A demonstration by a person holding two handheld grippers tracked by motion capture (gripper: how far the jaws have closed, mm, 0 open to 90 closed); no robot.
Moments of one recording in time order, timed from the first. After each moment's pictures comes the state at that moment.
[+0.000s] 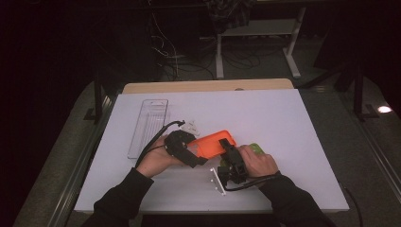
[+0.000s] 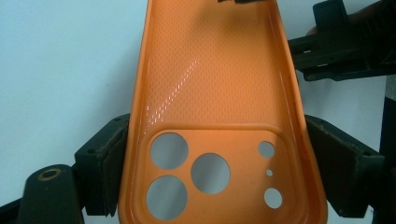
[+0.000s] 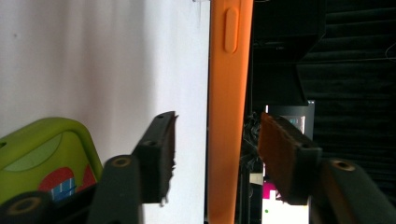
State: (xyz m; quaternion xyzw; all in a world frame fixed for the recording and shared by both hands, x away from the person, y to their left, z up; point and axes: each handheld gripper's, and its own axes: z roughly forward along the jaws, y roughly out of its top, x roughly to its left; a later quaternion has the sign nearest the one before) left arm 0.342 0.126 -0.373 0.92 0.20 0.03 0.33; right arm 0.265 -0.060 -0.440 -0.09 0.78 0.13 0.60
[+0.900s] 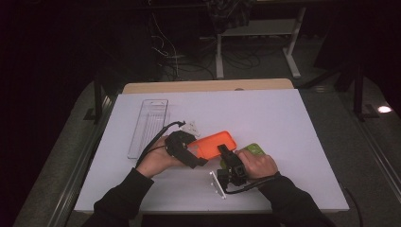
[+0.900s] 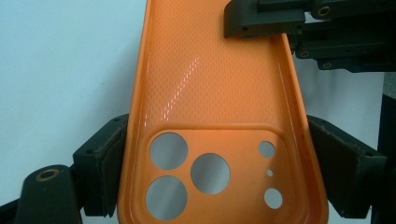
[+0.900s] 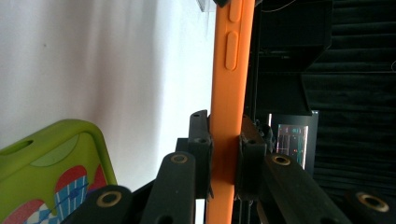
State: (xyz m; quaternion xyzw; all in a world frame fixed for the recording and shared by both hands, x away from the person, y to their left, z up) left arm 0.342 0.126 -0.376 0.92 0.20 0.02 0.33; right arm 0.258 -0.059 -0.438 -0.11 0.79 0.13 0.59
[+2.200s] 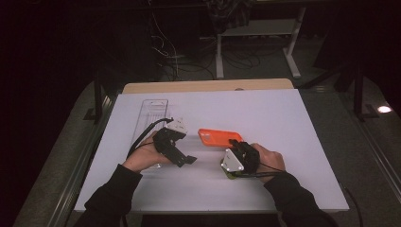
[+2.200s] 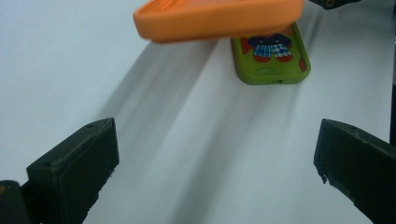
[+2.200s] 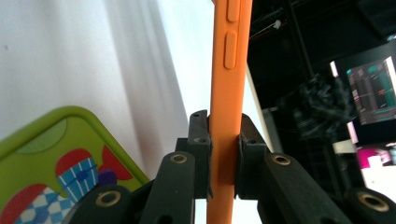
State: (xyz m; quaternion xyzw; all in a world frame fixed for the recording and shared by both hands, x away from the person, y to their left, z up) left arm 0.347 0.157 -0.370 0.91 0.20 0.04 0.35; right arm 0.289 -0.094 -0.420 0.06 0.85 0.22 0.48
